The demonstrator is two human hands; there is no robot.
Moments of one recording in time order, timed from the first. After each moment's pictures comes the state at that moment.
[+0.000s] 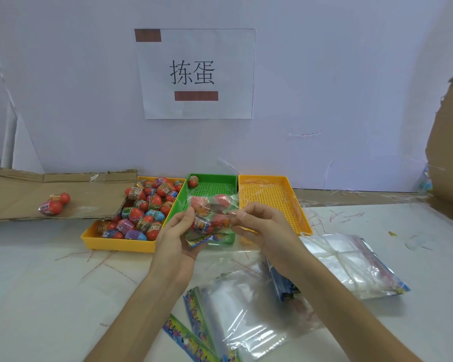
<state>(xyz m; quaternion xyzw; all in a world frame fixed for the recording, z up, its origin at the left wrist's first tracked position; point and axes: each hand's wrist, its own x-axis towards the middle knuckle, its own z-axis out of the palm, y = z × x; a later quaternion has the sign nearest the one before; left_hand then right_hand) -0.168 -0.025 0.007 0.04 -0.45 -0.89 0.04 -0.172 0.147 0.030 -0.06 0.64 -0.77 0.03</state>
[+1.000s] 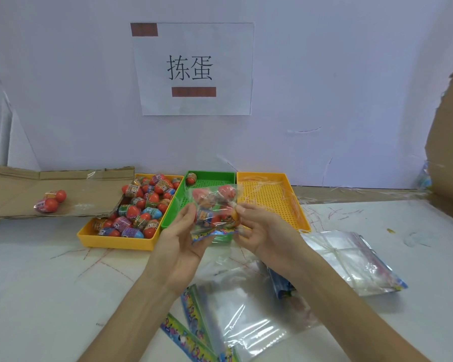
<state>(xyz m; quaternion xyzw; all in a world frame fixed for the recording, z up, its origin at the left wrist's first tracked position) -0.160 -0.024 0.012 0.01 -0.36 -0.93 -0.04 -0.173 0.151 0.029 -0.02 0.47 -0.86 0.19</state>
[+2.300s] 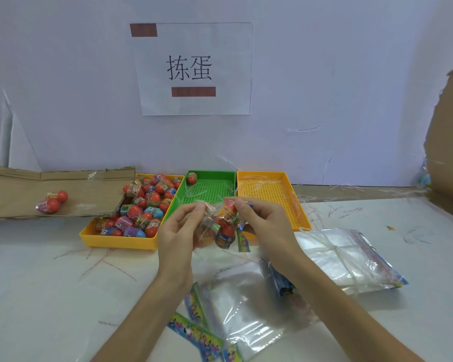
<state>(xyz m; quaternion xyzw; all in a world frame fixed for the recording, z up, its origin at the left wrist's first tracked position) -0.157 -0.013 0.006 0.01 -0.57 -0.80 0.15 -0.167 0.139 0.025 -0.11 0.68 -0.72 -0.08</state>
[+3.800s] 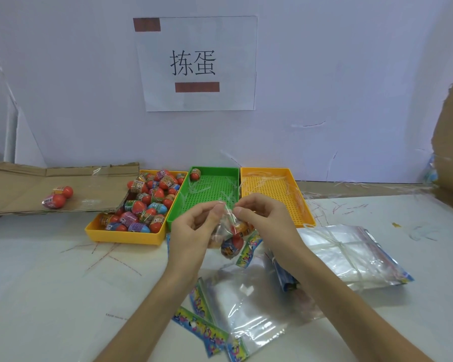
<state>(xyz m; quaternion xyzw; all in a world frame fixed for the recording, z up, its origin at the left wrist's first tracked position) -0.152 -0.009 0.008 -0.03 -0.65 -0.75 0.12 -0.170 0.142 0.025 -0.09 0.74 -0.66 -0.08</state>
